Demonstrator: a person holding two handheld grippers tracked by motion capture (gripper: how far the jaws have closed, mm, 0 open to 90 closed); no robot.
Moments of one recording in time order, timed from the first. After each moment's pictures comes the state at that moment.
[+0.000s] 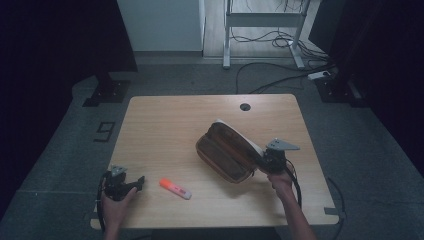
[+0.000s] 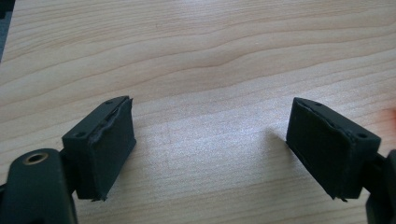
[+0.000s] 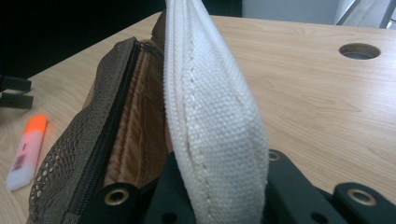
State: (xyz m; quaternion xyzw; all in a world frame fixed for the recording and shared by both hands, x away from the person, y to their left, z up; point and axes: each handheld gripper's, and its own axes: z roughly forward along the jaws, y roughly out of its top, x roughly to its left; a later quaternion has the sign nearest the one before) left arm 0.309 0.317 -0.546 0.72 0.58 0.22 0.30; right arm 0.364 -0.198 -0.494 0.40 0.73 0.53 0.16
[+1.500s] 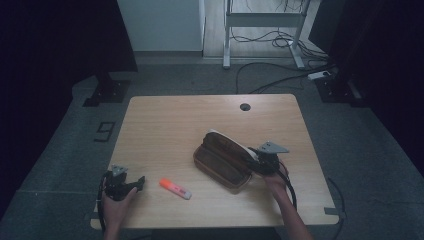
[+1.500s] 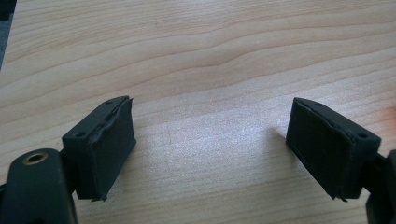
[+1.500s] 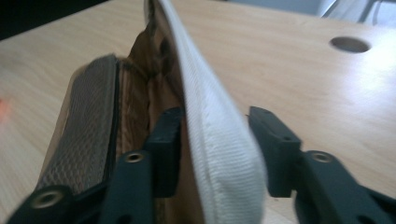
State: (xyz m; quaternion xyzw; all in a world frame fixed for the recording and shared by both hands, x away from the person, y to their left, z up) left arm 0.309 0.315 -0.546 0.72 0.58 0.23 0.30; right arm 0.367 -0.183 -0.510 0.40 0.75 0.49 0.21
